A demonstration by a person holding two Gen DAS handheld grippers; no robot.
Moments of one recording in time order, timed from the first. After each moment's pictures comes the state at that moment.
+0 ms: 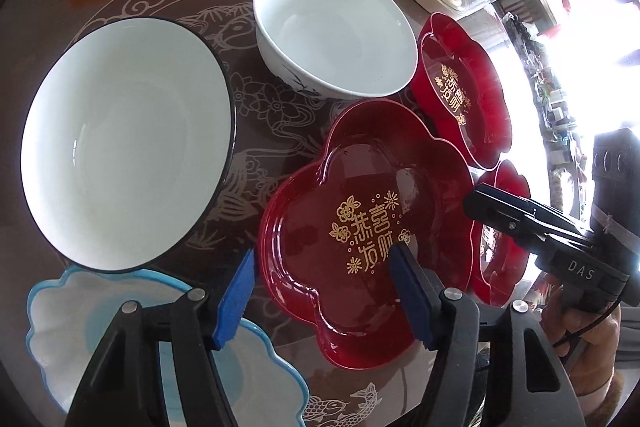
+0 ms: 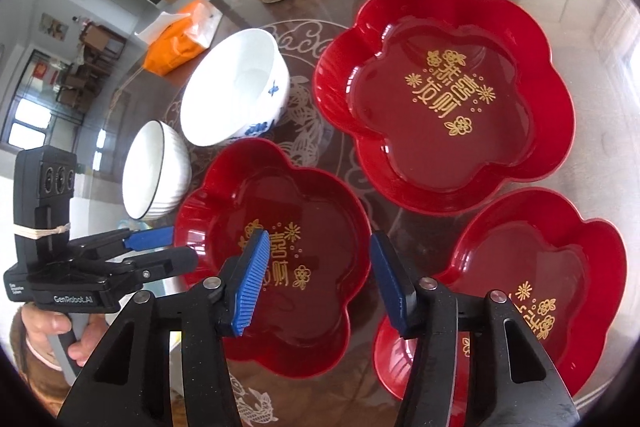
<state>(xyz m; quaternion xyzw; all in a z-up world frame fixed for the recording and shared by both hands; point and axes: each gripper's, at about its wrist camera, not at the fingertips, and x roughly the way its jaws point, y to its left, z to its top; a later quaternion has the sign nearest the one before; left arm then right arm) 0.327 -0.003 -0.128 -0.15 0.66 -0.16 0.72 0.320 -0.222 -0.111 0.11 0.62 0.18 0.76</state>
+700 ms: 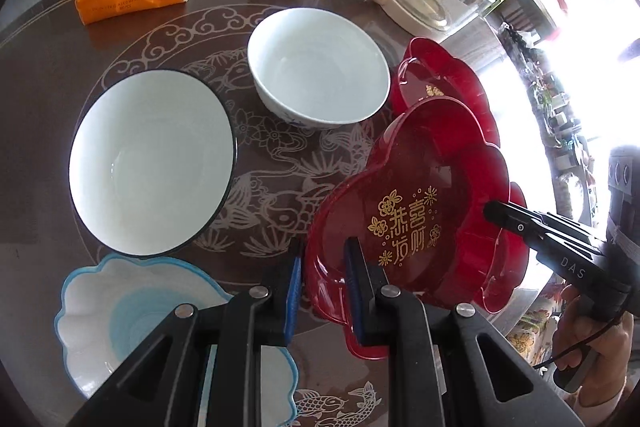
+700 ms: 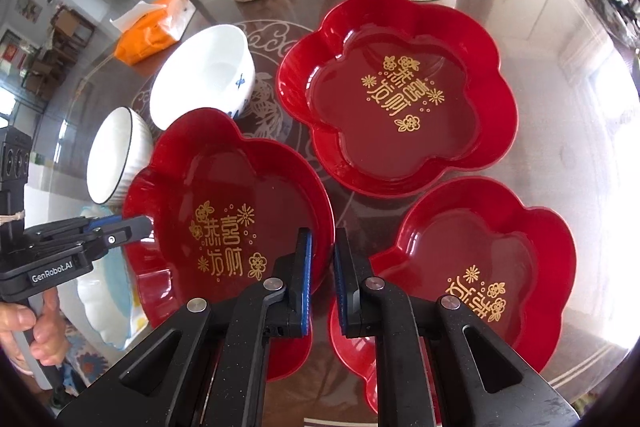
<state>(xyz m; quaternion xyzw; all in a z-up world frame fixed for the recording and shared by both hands) 0.311 -0.010 -0.080 -0.12 0.62 -0.14 0.76 0.301 -0.235 -0.081 0.06 0.60 0.13 0.78</state>
